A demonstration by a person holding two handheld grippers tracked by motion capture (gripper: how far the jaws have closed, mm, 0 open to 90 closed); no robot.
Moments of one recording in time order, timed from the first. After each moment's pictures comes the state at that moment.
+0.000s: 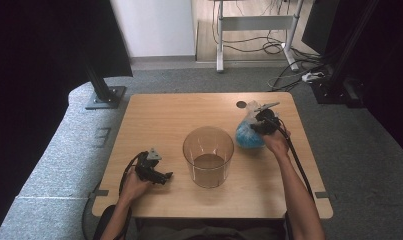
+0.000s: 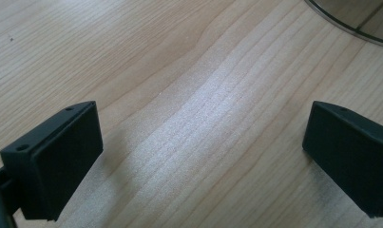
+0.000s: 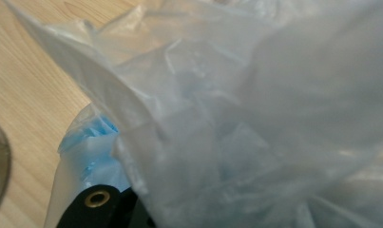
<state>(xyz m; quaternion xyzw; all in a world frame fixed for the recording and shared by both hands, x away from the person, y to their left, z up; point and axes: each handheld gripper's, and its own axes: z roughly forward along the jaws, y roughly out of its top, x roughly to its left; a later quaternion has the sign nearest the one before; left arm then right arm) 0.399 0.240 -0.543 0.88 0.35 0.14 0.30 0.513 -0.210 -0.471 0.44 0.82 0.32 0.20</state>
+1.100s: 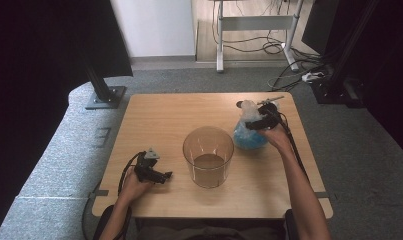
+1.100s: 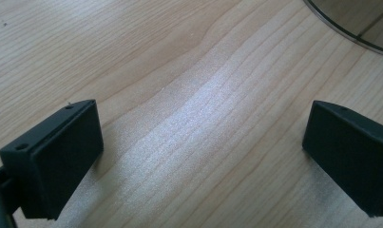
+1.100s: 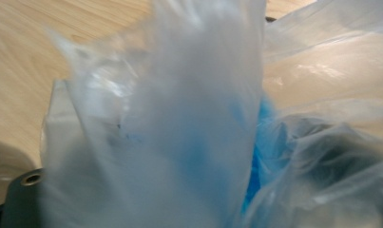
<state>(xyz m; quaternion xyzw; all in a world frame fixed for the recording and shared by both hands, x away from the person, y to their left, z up) 0.401 0.244 -0.547 0.87 0.36 0.13 0.32 0.518 -0.215 -0.450 0.48 0.79 0.34 0.17</state>
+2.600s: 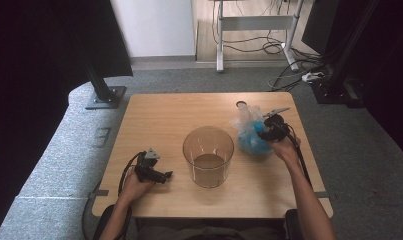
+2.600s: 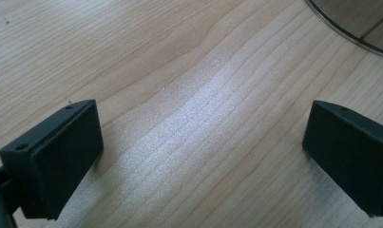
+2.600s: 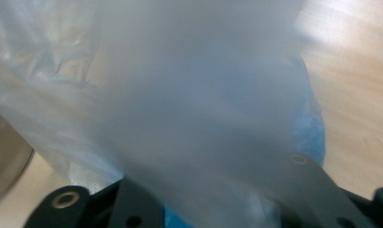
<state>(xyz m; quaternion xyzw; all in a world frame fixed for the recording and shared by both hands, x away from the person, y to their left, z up) 0.401 0.243 -0.547 0.86 0.37 0.13 0.32 0.482 -0.228 -0.462 0.46 0.81 0.31 0.19</state>
